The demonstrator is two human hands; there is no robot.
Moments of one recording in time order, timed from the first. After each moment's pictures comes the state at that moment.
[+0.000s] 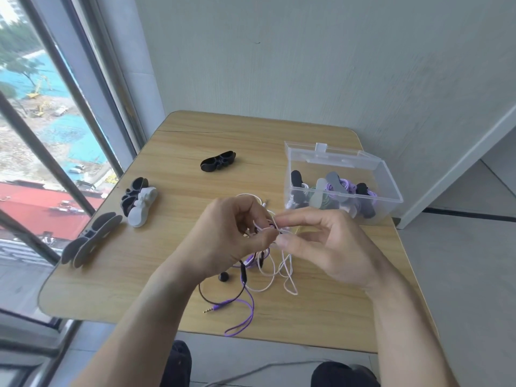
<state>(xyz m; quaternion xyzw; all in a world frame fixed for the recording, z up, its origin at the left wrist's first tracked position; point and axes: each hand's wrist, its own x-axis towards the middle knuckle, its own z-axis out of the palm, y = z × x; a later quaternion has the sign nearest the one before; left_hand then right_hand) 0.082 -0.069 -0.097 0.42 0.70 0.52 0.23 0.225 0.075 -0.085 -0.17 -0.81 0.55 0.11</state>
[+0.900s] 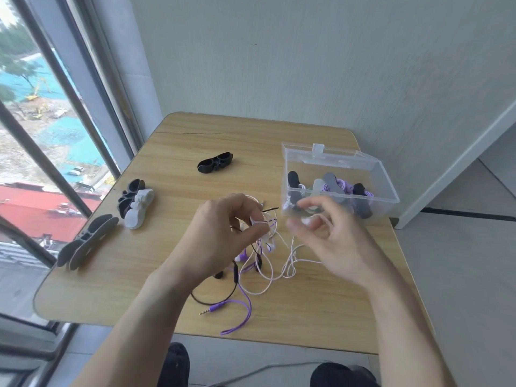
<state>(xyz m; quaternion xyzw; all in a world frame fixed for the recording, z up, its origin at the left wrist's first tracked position) 0.081 -0.067 -0.101 0.40 0.76 0.50 0.15 0.230 0.083 -0.086 -0.31 -0.84 0.42 0.13</state>
